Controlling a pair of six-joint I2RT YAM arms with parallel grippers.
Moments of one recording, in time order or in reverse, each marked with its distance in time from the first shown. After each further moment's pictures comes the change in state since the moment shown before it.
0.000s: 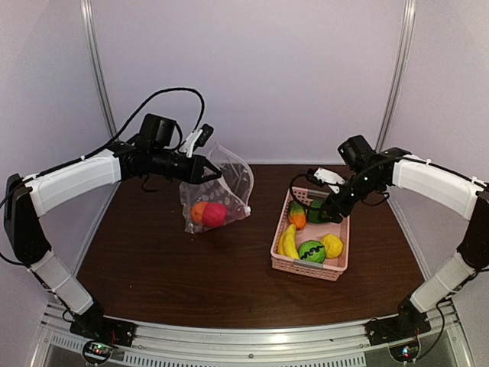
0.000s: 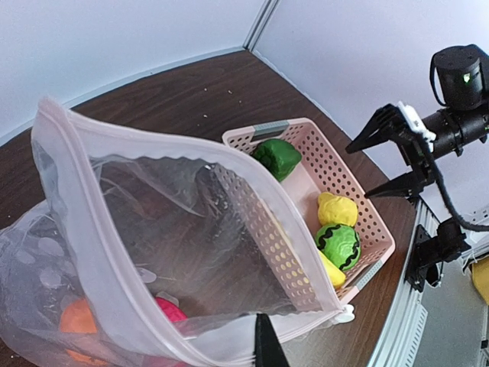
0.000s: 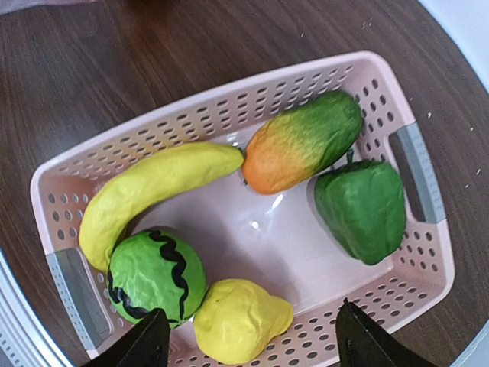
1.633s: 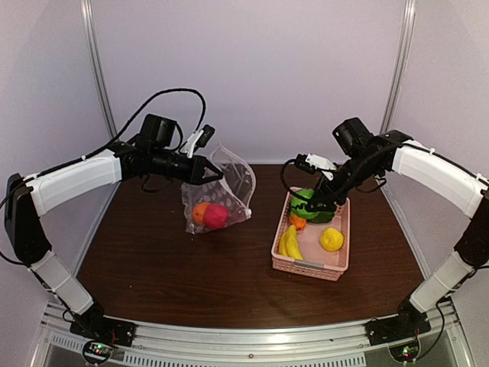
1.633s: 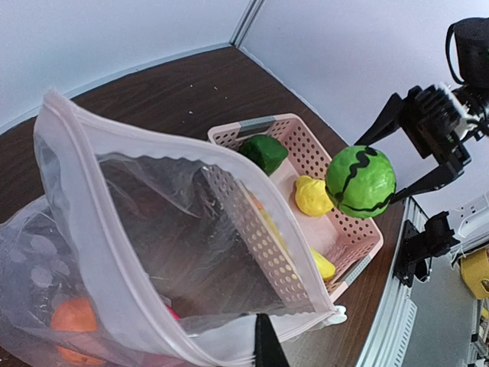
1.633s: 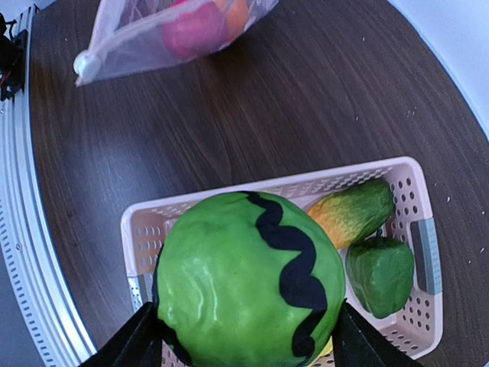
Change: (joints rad) left arm 0.000 0.003 0.000 0.001 0.042 -0.008; right arm 0.064 0.028 0.161 -0.142 -0.135 -0.077
